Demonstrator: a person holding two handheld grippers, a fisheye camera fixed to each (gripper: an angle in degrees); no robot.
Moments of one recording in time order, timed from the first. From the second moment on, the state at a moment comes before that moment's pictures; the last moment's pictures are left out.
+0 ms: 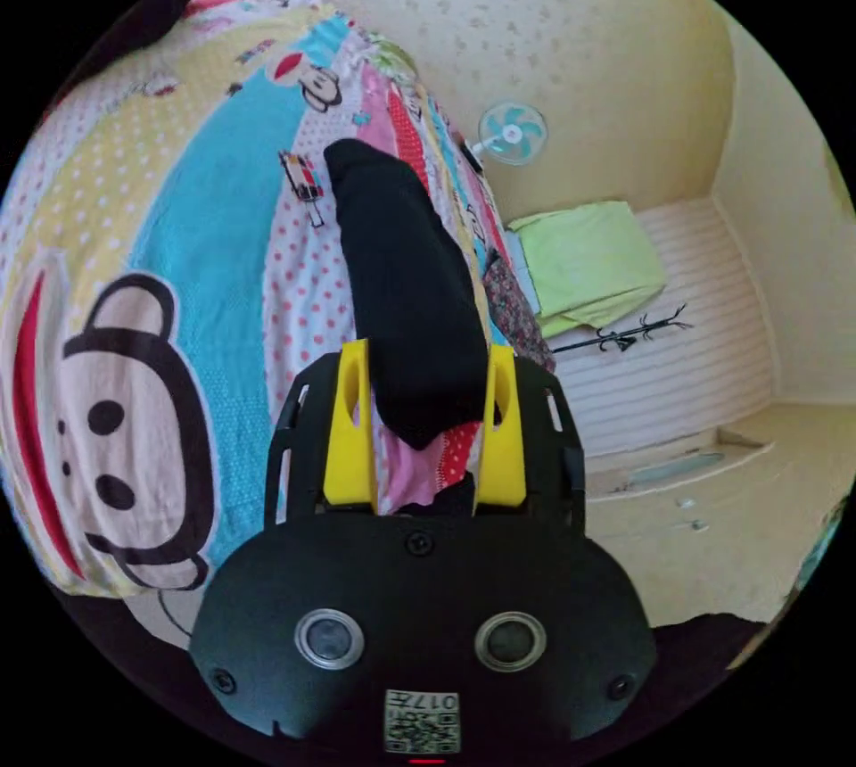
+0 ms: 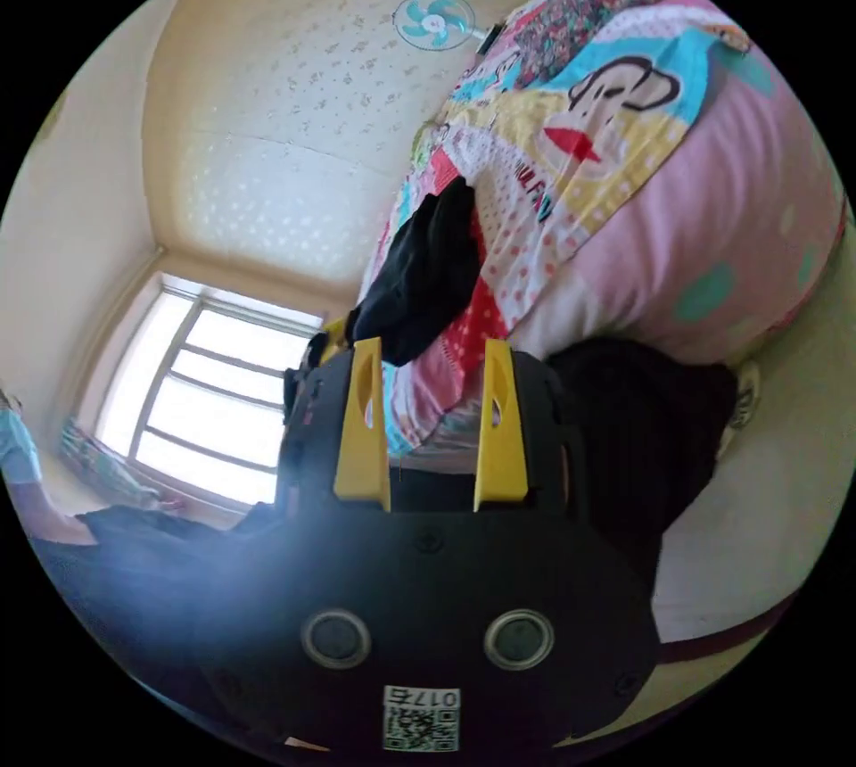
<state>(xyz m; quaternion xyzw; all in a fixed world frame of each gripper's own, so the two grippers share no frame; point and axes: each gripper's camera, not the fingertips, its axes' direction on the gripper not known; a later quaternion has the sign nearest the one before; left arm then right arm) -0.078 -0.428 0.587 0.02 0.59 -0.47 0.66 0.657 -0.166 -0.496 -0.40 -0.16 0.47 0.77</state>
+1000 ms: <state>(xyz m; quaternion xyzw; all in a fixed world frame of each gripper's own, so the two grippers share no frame) -0.079 -0.406 0.422 0.06 0.57 -0.31 0.76 0.877 -0.242 -0.383 -0.28 -0.17 0.37 0.87</state>
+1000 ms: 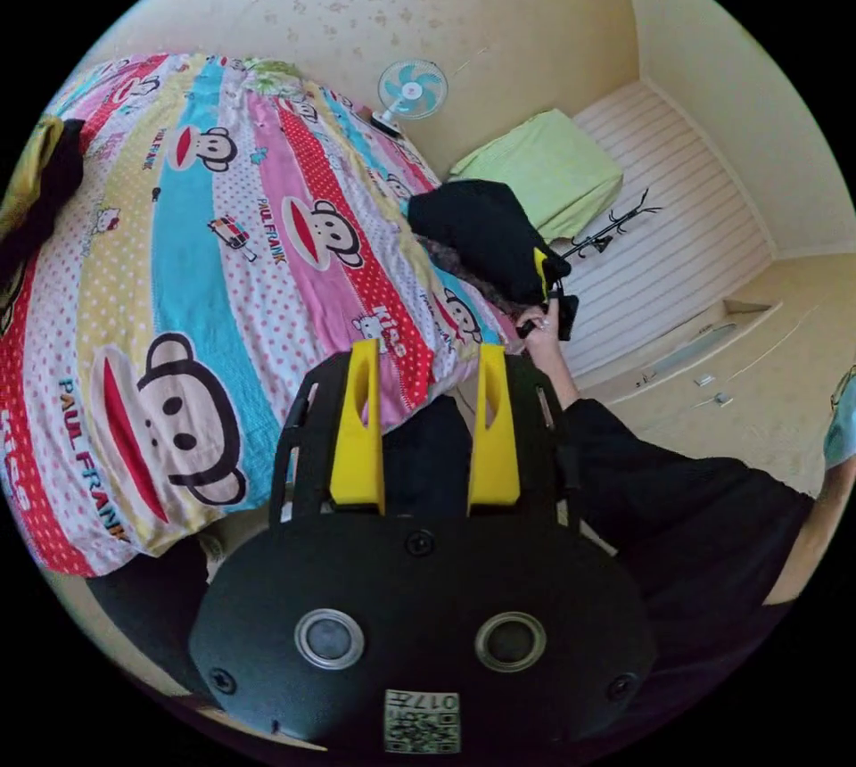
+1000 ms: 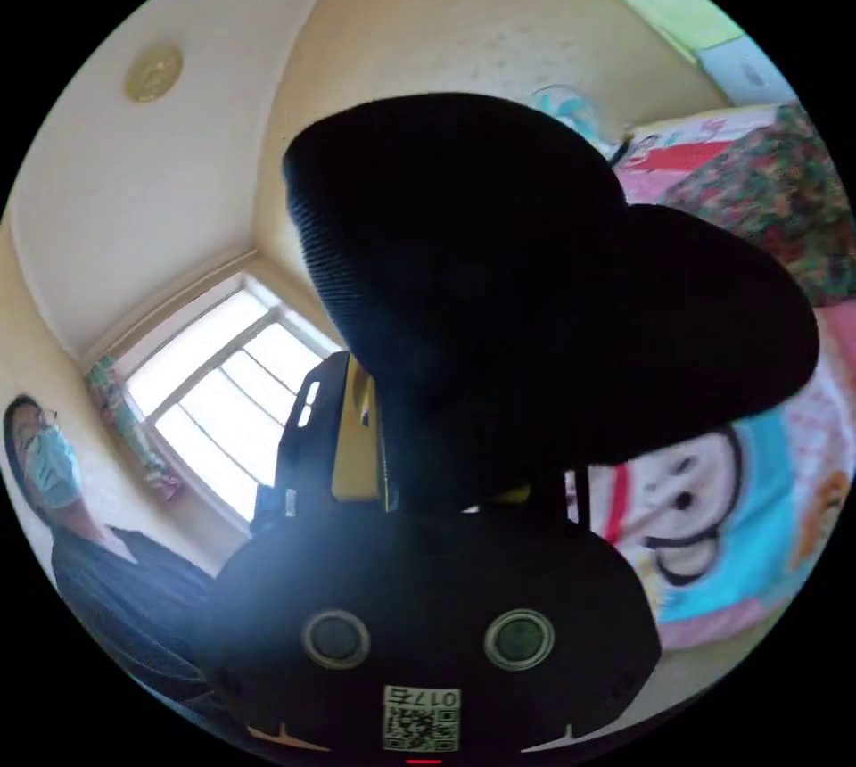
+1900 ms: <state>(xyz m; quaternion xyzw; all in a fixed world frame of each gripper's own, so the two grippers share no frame) -0.045 -0.377 0.581 -0.12 0.15 -0.42 0.89 0.378 0.109 -0.164 -0.62 0.13 0.00 0.78</state>
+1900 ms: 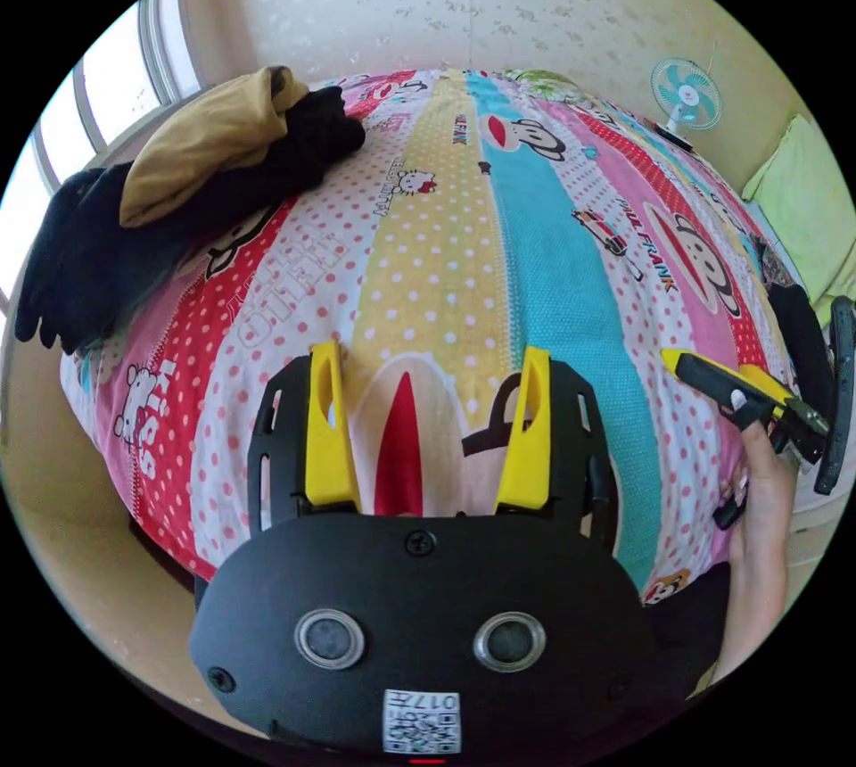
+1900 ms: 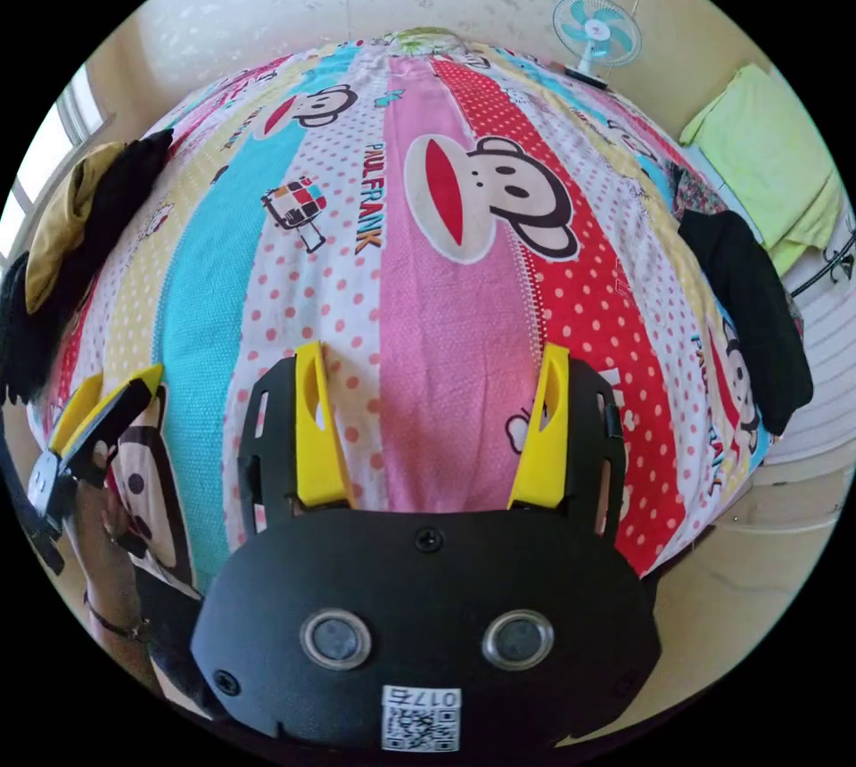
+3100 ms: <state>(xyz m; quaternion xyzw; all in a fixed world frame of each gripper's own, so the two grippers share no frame) -0.066 -0.363 0.577 -0.11 0.14 -0.42 0.89 0.374 0.237 -0.181 -0.61 0.13 -0.01 0.78</state>
